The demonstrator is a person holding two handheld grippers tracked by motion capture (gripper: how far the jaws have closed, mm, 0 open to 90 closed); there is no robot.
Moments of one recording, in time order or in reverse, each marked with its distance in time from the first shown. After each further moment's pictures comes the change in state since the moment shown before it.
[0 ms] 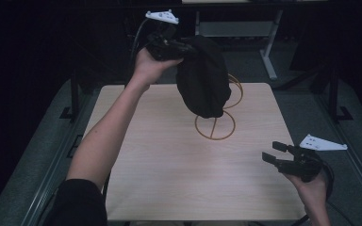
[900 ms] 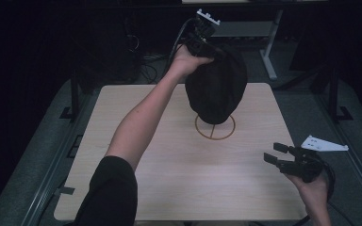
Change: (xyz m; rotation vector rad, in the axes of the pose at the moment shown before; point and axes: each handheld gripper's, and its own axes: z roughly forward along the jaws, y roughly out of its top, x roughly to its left) left arm 0.015 0.017 0.104 0.188 -0.004 -0.073; right arm -0.006 -0.006 -0.001 0.002 0.005 0.016
